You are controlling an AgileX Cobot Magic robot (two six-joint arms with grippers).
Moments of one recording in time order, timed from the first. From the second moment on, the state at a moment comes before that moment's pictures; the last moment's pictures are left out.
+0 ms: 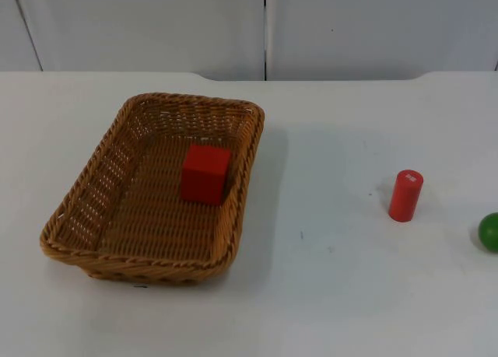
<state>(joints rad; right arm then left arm) 0.82 0.00 -0.52 -0.02 1.09 0.01 0.02 0.00 -0.50 -0.03 1.07 0.07</state>
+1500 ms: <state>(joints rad) 0.82 0.00 -0.52 -0.02 1.09 0.01 0.02 0.00 -0.50 -0.01 1.07 0.06</state>
